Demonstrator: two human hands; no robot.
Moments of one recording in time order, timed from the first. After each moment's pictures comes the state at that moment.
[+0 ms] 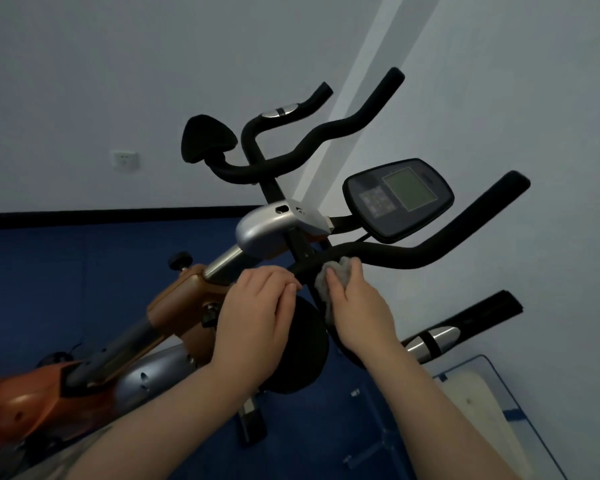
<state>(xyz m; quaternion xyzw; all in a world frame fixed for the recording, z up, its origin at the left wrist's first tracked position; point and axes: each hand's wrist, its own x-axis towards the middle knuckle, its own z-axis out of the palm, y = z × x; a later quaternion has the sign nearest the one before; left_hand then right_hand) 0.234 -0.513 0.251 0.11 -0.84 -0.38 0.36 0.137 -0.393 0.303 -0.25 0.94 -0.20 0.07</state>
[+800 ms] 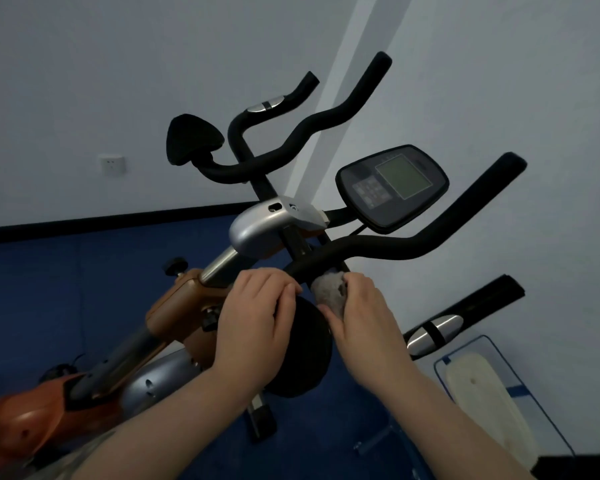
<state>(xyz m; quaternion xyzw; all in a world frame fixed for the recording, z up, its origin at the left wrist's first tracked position) 0.234 -0.515 0.252 0.11 -0.84 -0.40 0.35 0.163 -0.375 0.296 -0.29 0.94 -0.16 -0.01</state>
